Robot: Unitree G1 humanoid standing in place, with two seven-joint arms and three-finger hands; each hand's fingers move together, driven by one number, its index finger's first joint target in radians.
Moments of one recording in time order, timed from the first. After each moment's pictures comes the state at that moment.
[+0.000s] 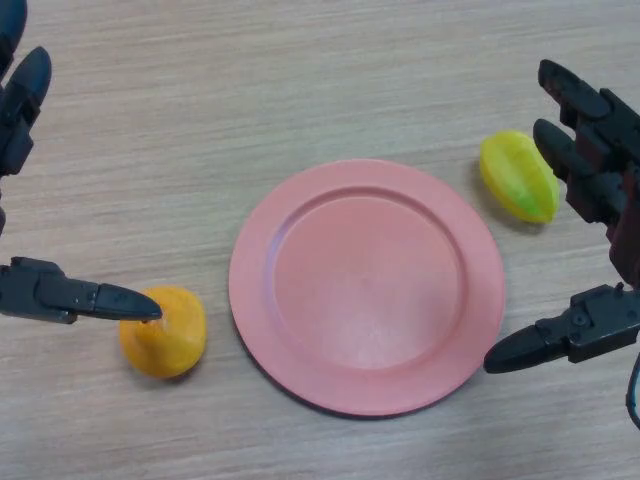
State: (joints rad) left arm -0.04 0.33 0.34 -0.59 -0.26 0.26 -0.24; right arm -0.08 -0.26 -0.07 -0.78 0.05 0.63 0.28
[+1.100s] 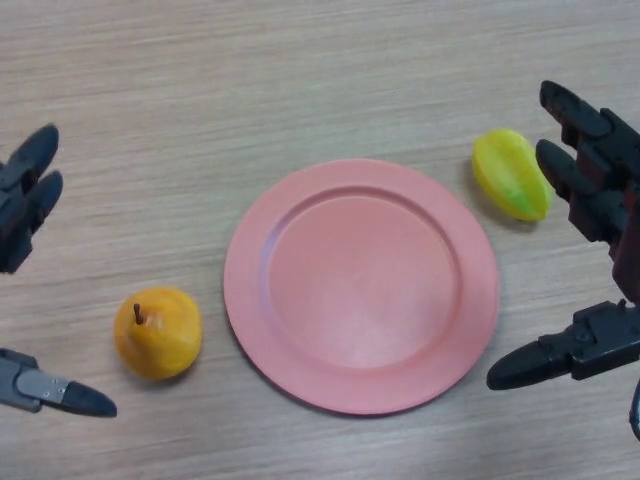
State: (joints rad) left arm 0.07 0.32 0.41 -0.20 -0.11 -0.08 -0.54; right arm -0.04 -0.26 -0.07 -0.81 0.04 0.67 0.28
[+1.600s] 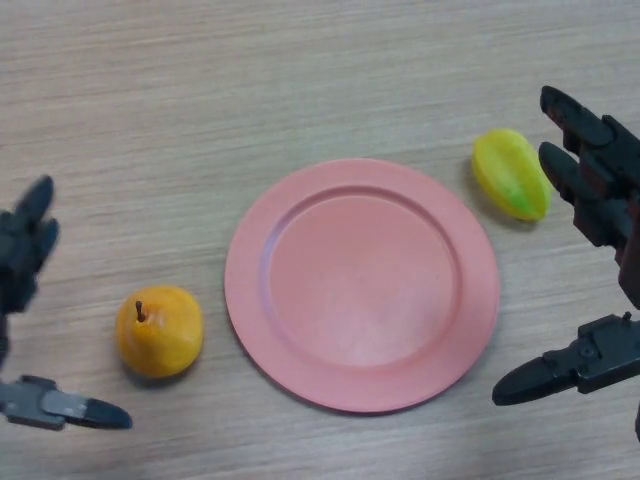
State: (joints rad) left arm 0.06 0.31 0.31 0.08 -0.10 -0.26 -0.42; right arm 0.00 -0.26 -0.08 -0.82 0.00 0.60 0.33
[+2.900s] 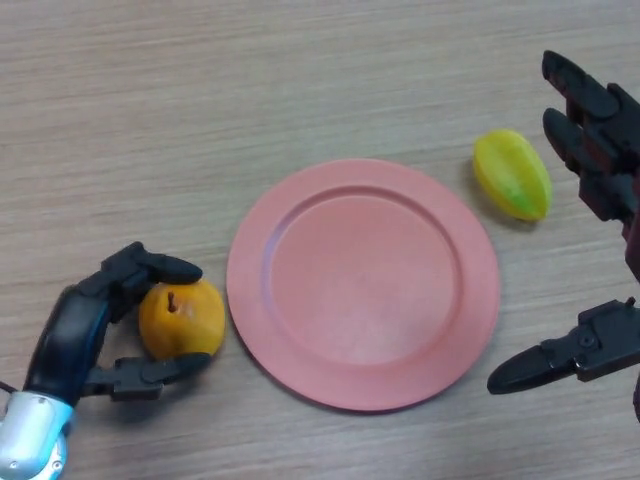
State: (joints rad) left arm -0.10 0.28 0.09 0.43 0.09 -0.45 -0.14; right arm -0.05 -0.26 -0.05 -0.92 -0.07 0.65 0.33
